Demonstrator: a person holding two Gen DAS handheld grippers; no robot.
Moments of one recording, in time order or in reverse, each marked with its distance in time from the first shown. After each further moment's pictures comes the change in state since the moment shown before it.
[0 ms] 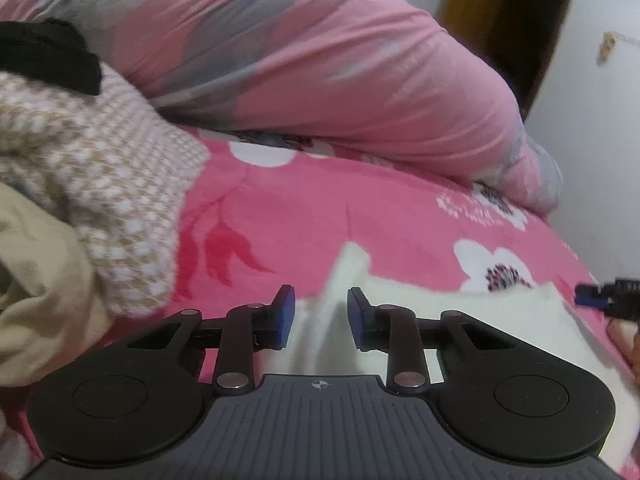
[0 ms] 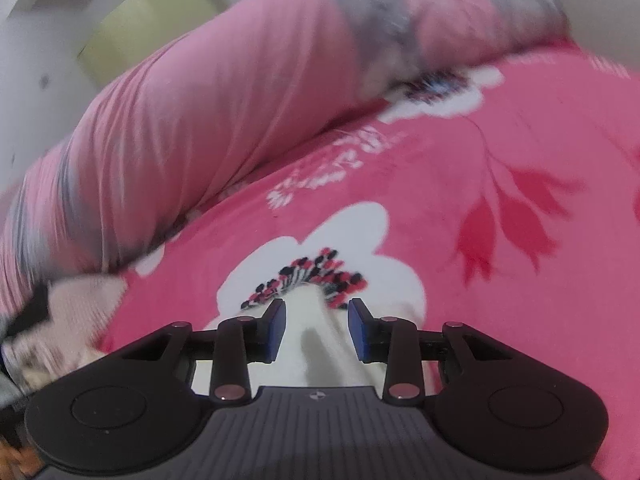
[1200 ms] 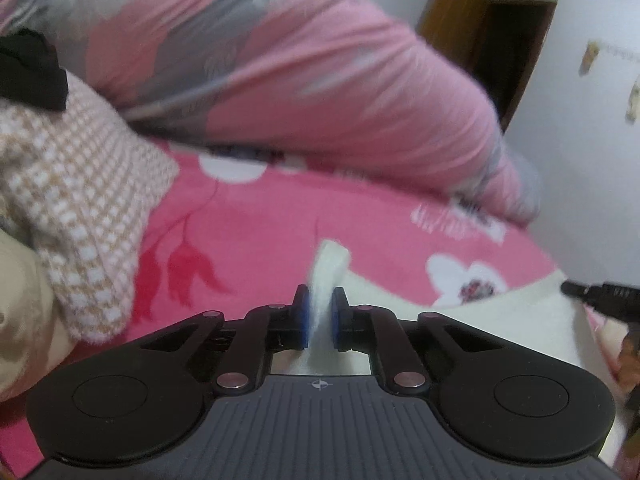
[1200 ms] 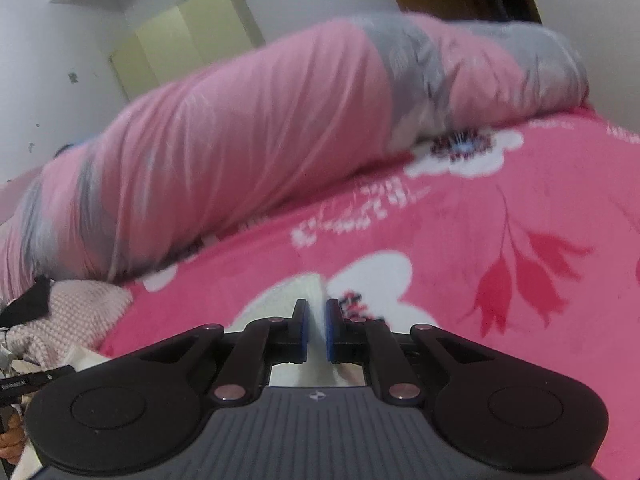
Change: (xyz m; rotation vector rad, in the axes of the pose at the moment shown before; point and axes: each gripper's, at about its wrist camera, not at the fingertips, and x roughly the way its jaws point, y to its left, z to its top) left arm 0.001 -0.012 0.008 -0.026 -0.051 -0.062; right arm -0.021 0.023 0.002 -0.073 -0.161 -0.012
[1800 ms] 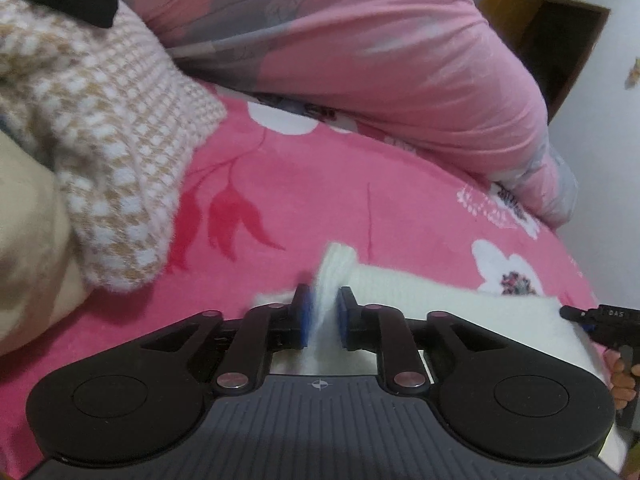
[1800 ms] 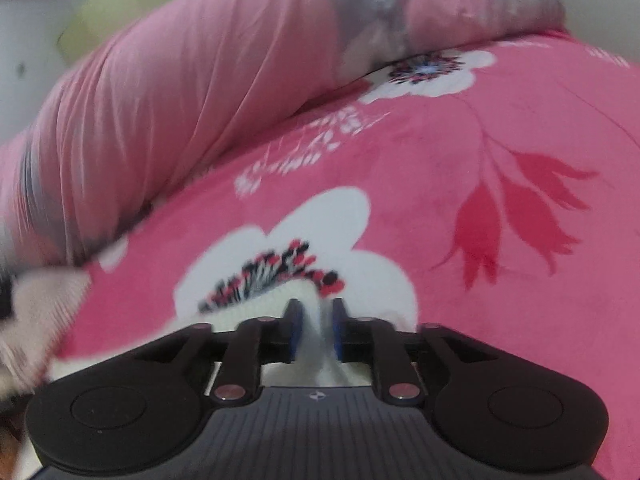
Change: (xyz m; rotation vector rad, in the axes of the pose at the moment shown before) left arm 0.015 0.030 -0.008 -0.134 0.117 0.075; right arm 0.043 -0.044 -0.006 0.216 0.172 -0.055
